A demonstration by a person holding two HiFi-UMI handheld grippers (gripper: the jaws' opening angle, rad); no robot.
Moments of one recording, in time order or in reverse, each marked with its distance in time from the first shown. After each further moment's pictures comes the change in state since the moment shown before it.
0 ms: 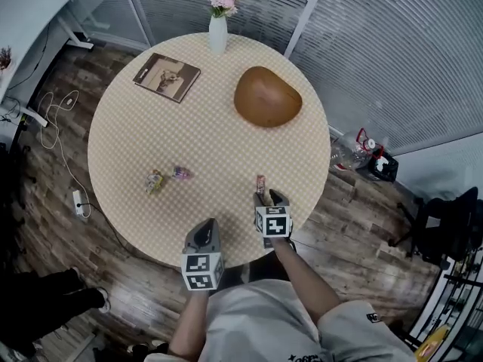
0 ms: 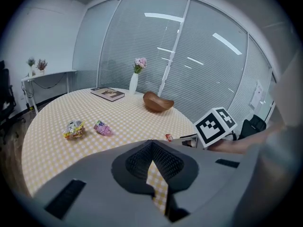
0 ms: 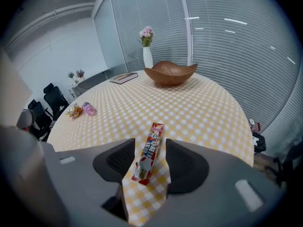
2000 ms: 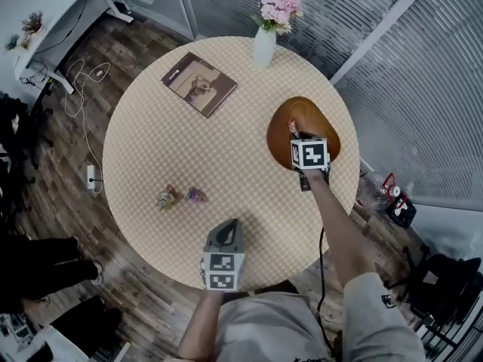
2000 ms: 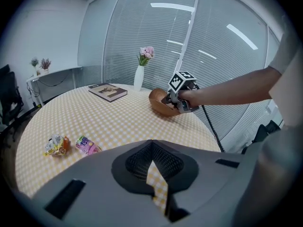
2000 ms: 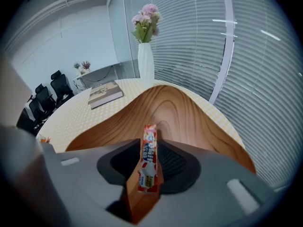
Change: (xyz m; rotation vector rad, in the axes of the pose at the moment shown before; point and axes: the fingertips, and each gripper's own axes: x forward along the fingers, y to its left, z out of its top) left arm 0.095 -0.001 0.066 -0.045 0.062 0.110; right arm 0.155 -0.072 0.275 -0.249 0.051 0.074
